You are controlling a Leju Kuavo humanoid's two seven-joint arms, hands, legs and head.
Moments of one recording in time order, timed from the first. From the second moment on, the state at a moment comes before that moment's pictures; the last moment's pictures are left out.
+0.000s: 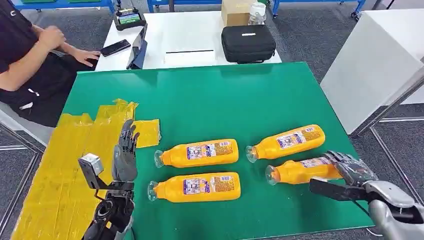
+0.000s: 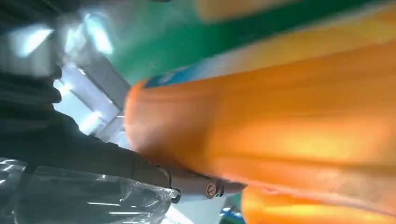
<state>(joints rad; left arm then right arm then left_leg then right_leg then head) -0.12 -0.09 -0.18 -1.24 0.23 -0.01 -0.57 -0.14 -0.57 0.18 -1.14 1.02 0.20 -0.19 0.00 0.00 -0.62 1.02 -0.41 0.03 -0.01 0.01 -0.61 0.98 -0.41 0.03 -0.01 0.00</state>
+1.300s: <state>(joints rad) -0.18 -0.06 -0.20 -1.15 0.28 -0.04 -0.61 -0.10 -0.70 0.34 -1.10 0.55 0.33 -0.46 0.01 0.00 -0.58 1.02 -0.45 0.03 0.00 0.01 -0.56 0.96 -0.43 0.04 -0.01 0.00</state>
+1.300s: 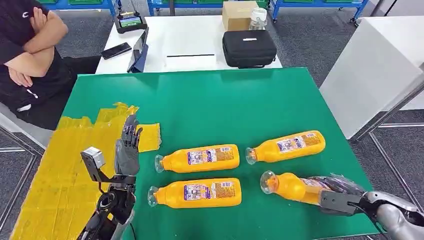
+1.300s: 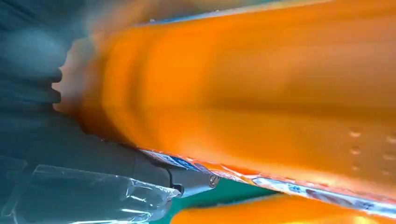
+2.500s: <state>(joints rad) -0.16 -0.07 -0.28 -1.36 0.31 0.03 -0.50 -0.47 0.03 0.31 -1.09 0.43 -0.01 -0.30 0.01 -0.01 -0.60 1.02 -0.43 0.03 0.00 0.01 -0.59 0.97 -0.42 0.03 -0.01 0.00</state>
